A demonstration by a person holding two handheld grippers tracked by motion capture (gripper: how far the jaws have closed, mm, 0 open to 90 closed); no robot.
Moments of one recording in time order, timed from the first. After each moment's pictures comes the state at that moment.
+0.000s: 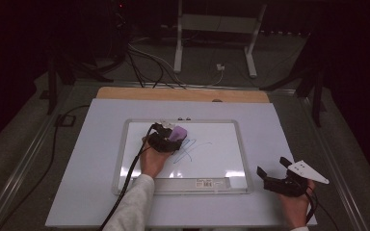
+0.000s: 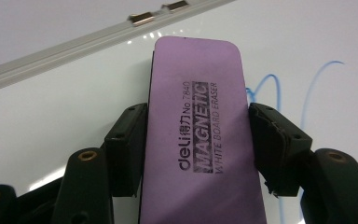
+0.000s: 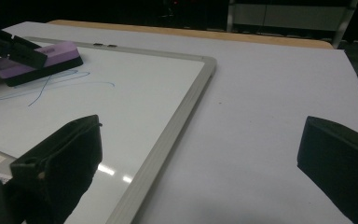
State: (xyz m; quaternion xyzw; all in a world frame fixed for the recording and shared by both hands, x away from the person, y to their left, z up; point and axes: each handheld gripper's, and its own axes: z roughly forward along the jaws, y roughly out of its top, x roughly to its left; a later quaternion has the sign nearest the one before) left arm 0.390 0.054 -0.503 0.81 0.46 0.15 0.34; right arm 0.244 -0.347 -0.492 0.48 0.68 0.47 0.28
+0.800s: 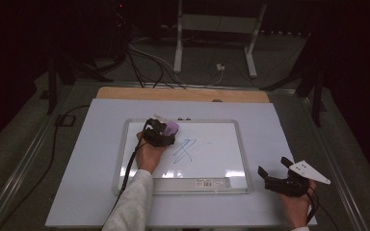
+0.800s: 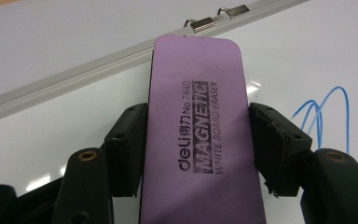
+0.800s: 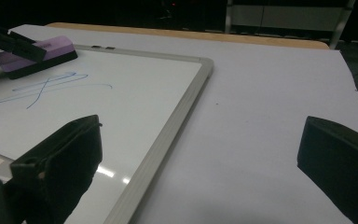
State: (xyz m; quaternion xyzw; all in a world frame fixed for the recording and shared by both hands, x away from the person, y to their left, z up) left arm 0.406 0.068 -0.500 0.79 0.49 0.19 0.31; right arm 0.244 -0.350 -0.492 0.48 0.68 0.47 0.28
